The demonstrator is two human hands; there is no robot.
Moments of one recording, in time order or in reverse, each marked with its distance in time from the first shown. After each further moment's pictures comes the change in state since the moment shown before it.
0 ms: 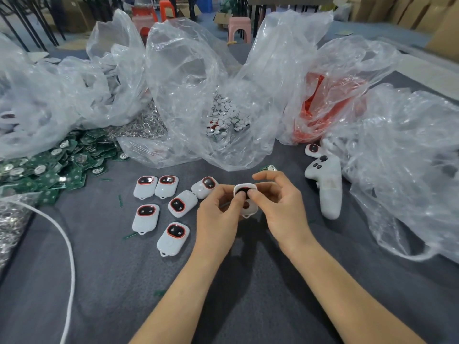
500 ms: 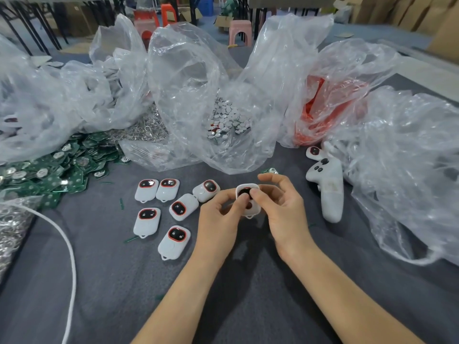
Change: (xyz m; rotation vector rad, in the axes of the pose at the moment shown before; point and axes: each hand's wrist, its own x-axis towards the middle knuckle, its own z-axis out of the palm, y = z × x) left_hand 0.000 0.005 -0.002 -0.048 -0.056 -0.011; right_hand -0.002 0.002 0.004 0.177 0.050 0.076
